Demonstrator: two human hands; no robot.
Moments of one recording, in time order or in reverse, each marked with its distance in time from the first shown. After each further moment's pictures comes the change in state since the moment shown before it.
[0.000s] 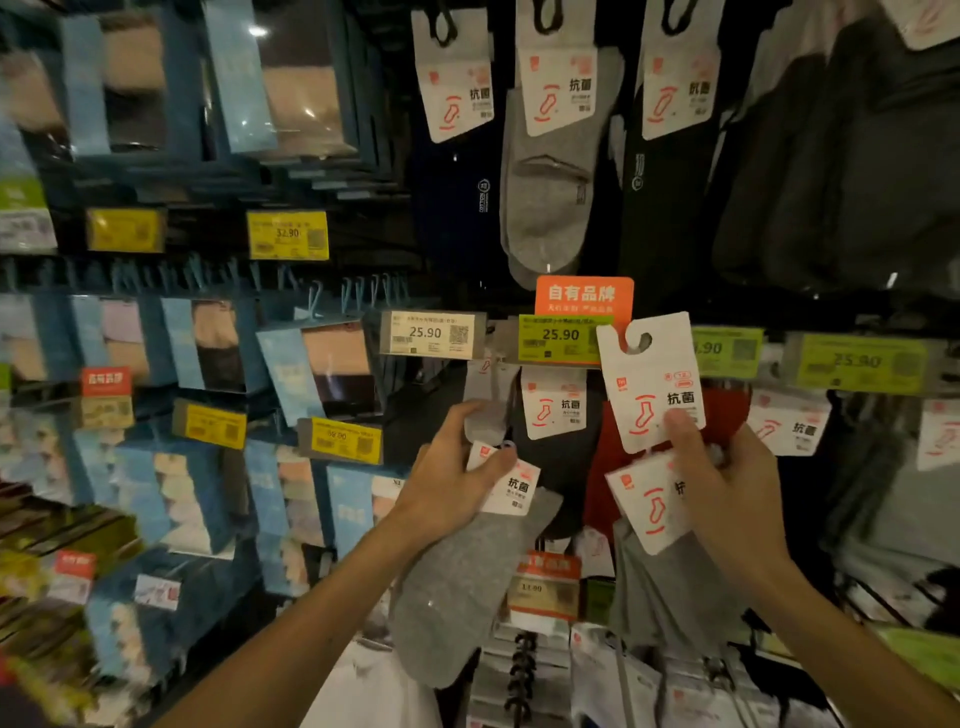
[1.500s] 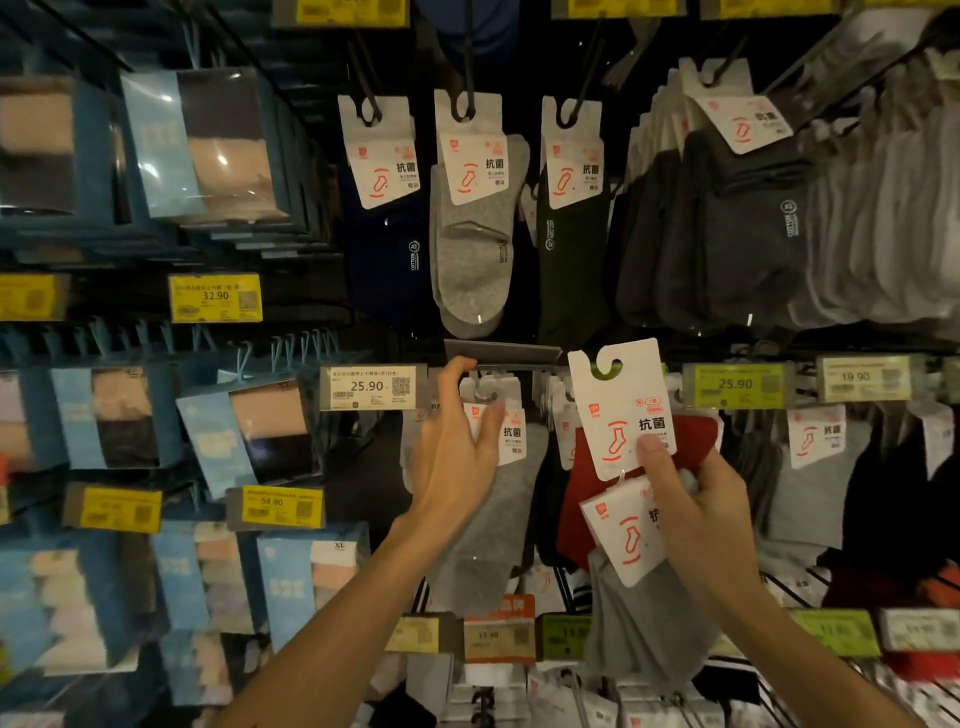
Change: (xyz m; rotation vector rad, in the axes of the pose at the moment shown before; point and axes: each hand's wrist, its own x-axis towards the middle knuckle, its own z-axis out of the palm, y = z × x) left_hand 0.040 0.057 0.036 0.063 0.259 0.439; right_hand -0.019 -0.032 -0.017 0.011 0.123 0.022
